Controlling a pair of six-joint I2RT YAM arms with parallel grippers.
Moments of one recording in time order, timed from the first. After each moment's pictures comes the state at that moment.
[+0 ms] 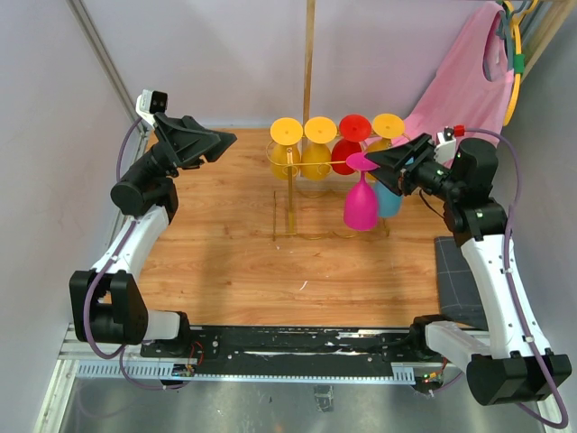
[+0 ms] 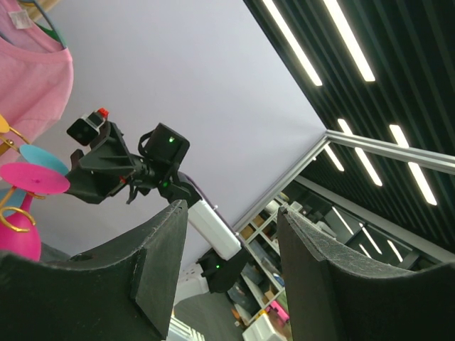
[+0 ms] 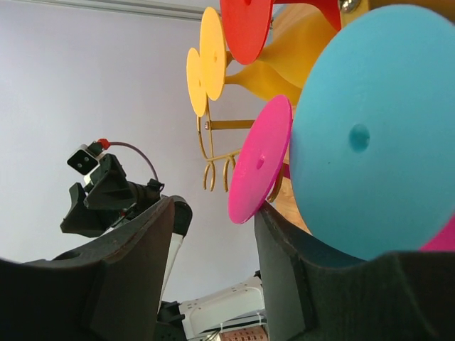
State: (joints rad) left arm -0.04 1.33 1.00 1.52 0.87 -2.10; right arm 0.10 1.03 1.17 -0.35 -0.62 1.23
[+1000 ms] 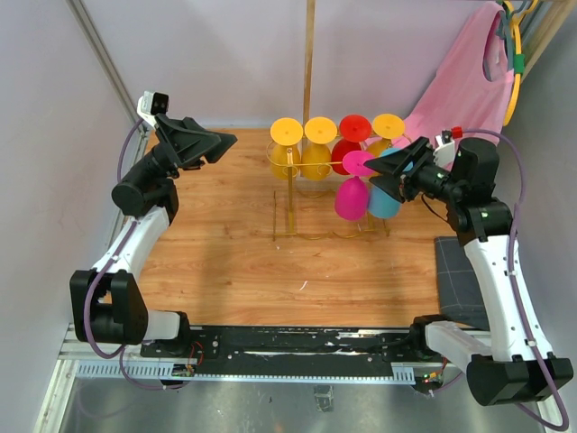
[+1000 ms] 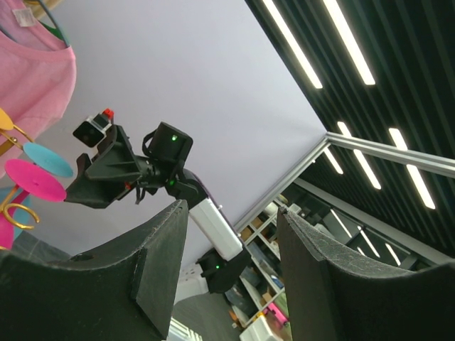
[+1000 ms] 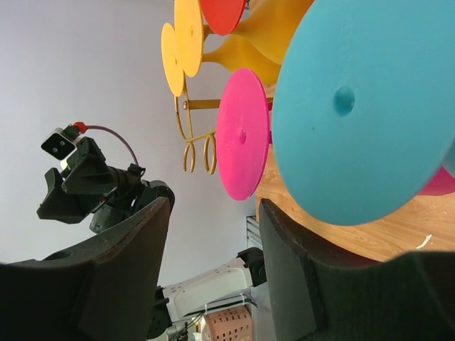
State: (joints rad) left arm -0.04 1.33 0.99 1.52 0.87 -2.10; right arm 0.10 1.04 1.22 -0.50 -0.64 1.13
